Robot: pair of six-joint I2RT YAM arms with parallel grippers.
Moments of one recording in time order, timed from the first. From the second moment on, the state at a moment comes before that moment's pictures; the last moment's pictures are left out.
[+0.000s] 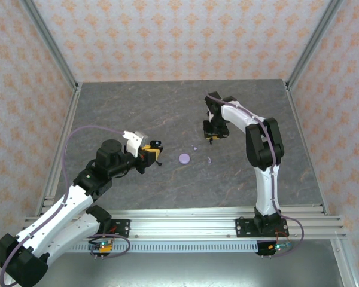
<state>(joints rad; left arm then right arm) -0.49 0.77 0.59 -0.21 0.29 -0.20 0.37 2.14 1.68 -0.99 -0.10 0.33</state>
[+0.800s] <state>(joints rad) -0.49 0.79 0.59 -0.21 0.29 -0.23 0.36 2.17 1.67 -0.98 -0.10 0.35</state>
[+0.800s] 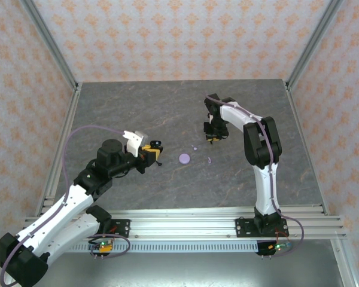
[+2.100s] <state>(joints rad) -0.49 1.35 0.61 0.49 0.37 -0.47 0.24 1.47 1.16 -0.45 -0.66 0.64</state>
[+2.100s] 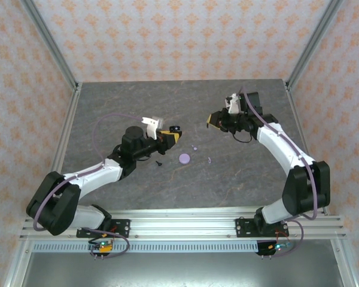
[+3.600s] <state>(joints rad) -0.58 1.45 0.76 0.62 0.51 -0.46 0.39 1.34 1.22 -0.40 -0.71 0.68</state>
